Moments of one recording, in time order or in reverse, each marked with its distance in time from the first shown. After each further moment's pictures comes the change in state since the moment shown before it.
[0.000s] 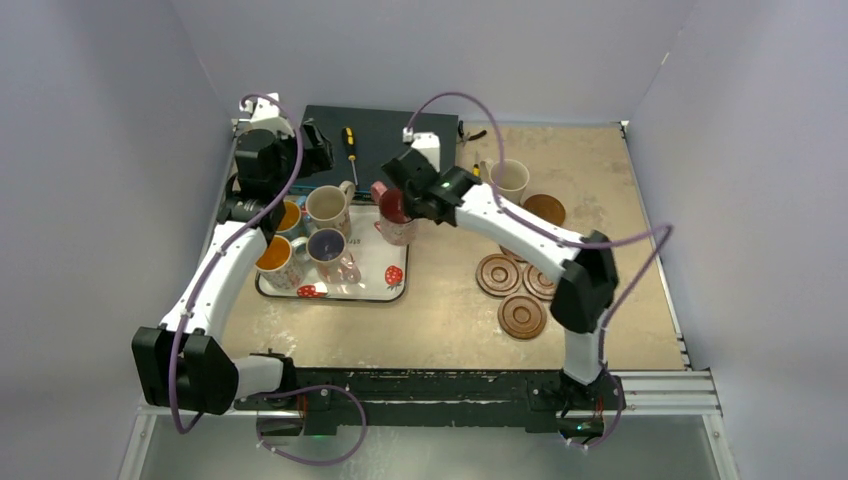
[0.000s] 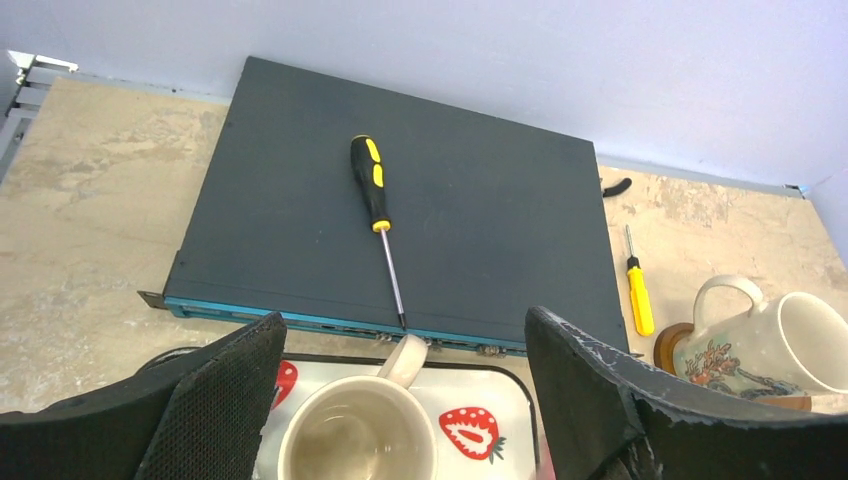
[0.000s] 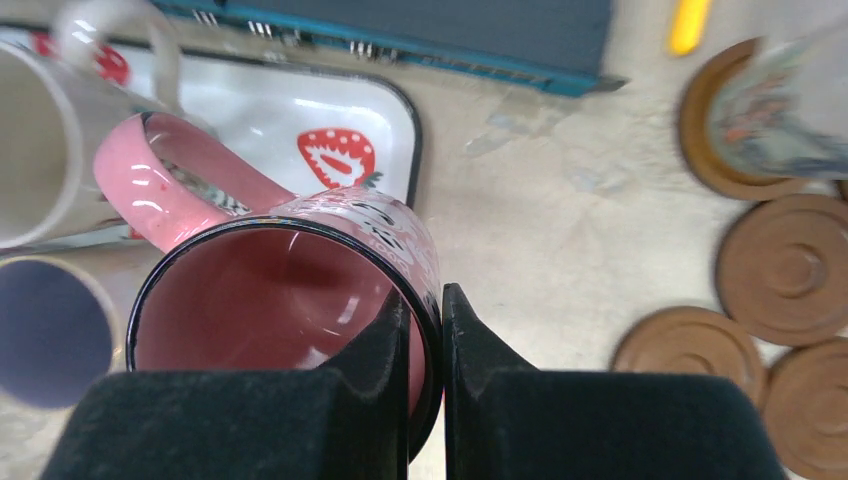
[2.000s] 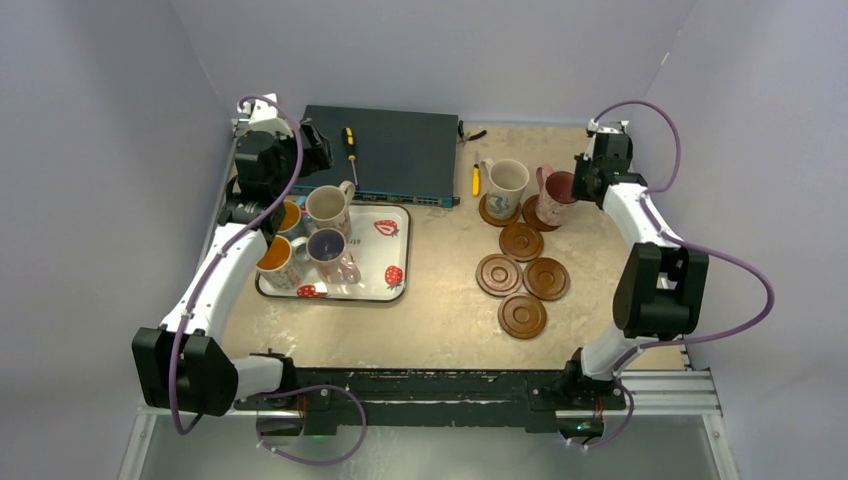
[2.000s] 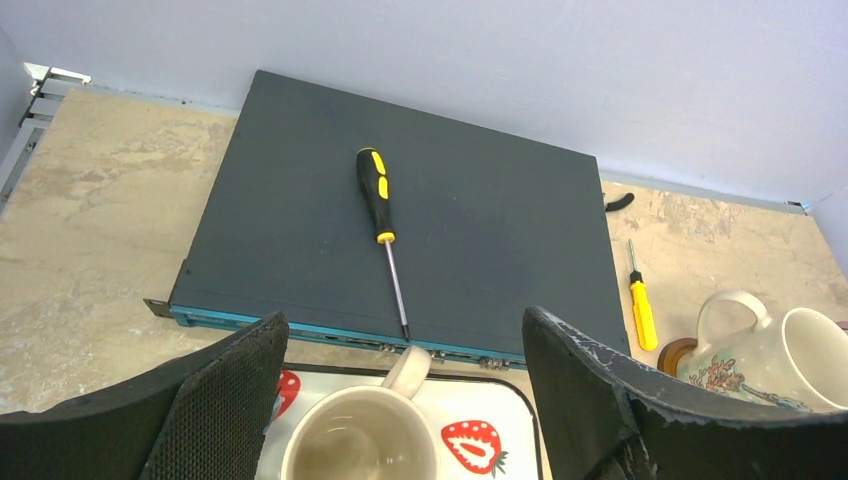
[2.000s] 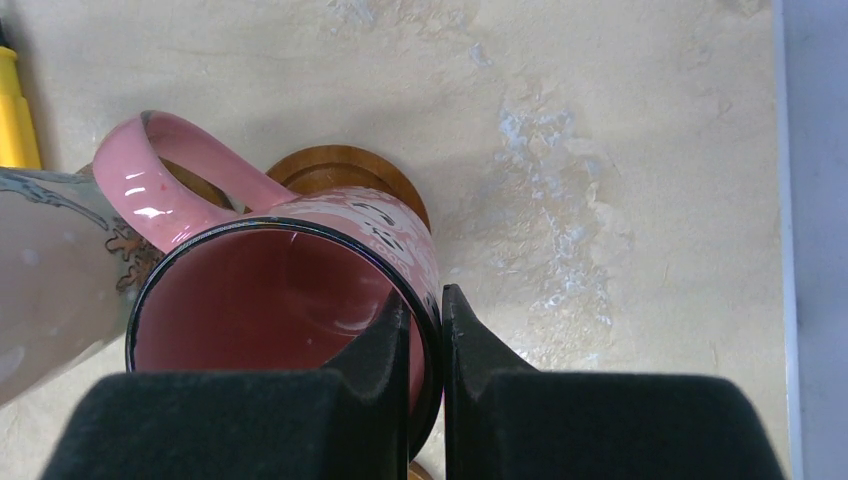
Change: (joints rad) left arm 0.000 -0.014 -0.023 0.042 -0.024 -0.003; right arm -0.963 -0.330 -0.590 0.419 -0.428 -0.563
